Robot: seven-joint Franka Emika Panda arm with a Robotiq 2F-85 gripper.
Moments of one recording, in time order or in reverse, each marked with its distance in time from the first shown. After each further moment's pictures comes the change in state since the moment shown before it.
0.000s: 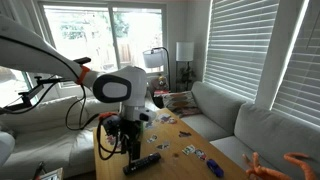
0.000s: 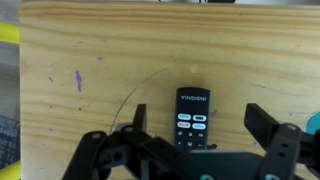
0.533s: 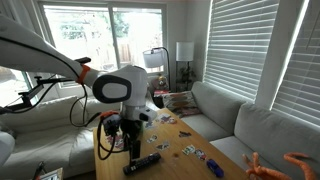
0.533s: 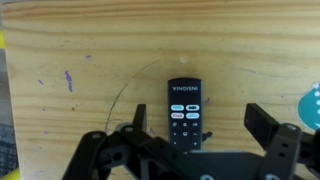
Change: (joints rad) arm 0.001 0.000 -0.007 0.003 0.047 0.030 0.053
